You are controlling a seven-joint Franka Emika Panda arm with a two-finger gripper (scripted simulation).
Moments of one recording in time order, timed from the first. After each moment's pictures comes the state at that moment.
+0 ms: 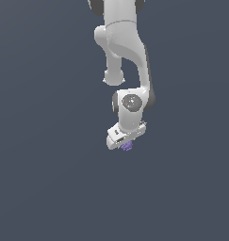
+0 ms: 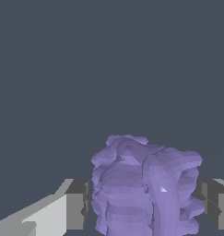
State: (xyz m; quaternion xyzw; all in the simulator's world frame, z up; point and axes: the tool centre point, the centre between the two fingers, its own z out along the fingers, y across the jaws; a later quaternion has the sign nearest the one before) arm -0.001 0.061 0.040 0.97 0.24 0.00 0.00
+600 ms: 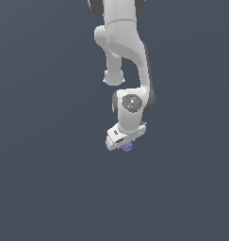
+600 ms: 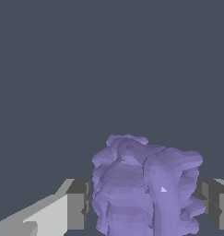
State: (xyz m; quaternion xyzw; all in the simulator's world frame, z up) arm 0.005 0.059 0.045 0.97 0.24 0.00 0.00
